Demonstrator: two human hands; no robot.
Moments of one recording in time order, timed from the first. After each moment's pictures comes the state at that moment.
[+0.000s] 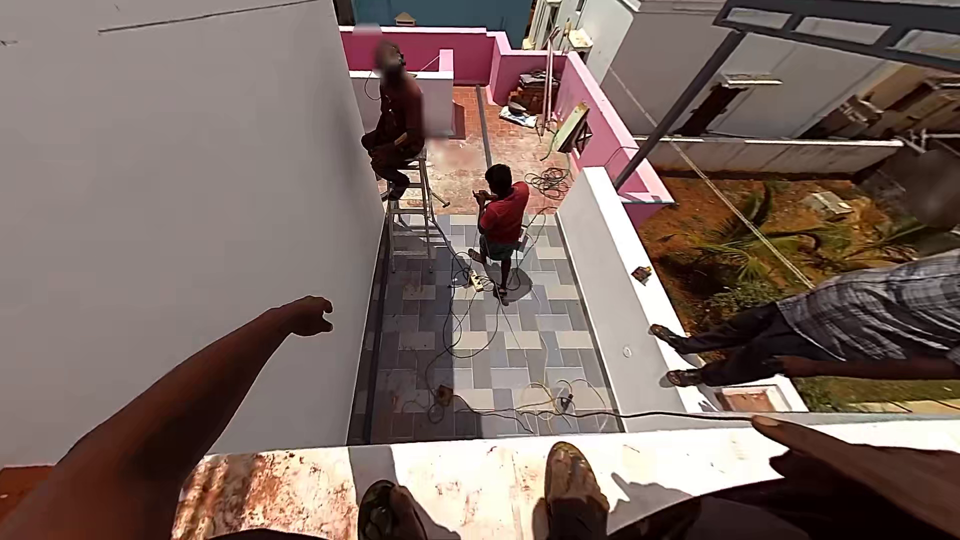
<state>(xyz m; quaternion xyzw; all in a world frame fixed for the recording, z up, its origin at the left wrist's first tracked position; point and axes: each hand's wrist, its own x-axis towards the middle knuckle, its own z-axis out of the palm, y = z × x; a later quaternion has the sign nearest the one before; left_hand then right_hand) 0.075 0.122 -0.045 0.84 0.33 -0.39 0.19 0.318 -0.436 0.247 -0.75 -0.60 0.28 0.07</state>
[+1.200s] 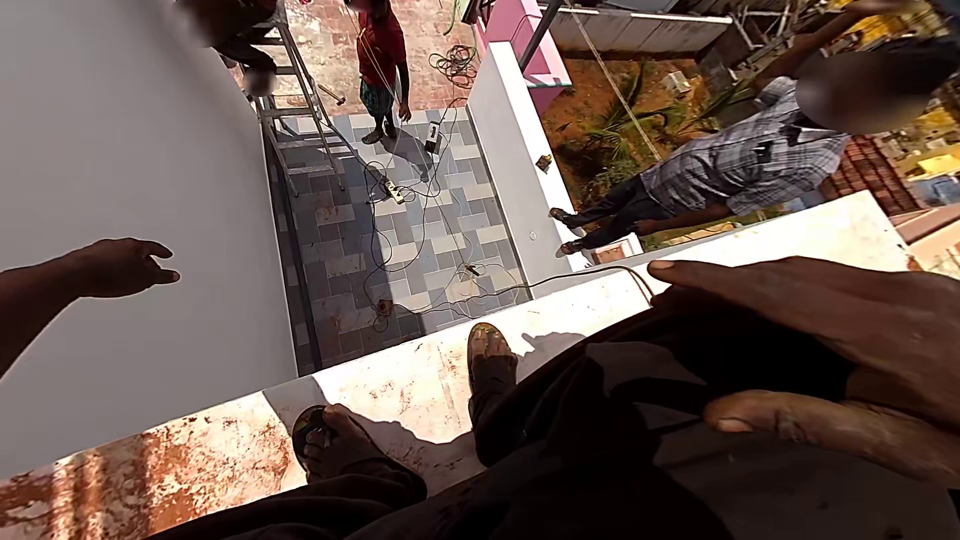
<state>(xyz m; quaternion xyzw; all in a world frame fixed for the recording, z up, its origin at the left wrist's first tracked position) 0.063 0.135 -0.067 0.85 0.34 -0.36 0.20 0.302 -0.443 0.250 -0.82 -0.52 0.24 0.02</state>
